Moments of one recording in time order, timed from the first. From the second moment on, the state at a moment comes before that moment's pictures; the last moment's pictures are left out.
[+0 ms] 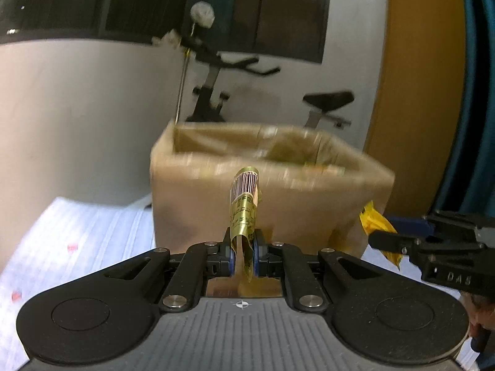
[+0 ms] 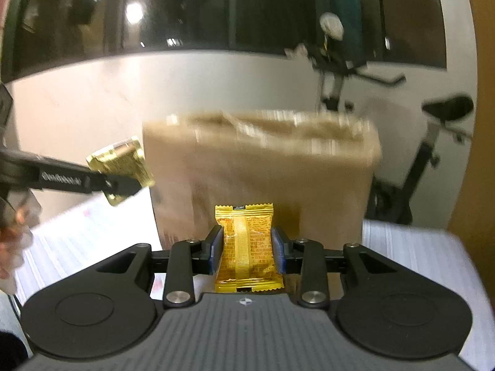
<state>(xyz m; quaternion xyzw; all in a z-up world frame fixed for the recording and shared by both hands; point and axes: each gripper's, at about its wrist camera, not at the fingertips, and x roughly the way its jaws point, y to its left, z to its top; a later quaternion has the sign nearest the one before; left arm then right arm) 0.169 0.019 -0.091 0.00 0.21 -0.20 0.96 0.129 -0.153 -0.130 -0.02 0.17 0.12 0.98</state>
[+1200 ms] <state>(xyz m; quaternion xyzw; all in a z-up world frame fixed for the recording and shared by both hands) 0.299 -0.033 -0.063 0.09 0.25 -0.15 0.95 0.289 -0.174 -0.082 0.04 0.24 0.06 0.97</state>
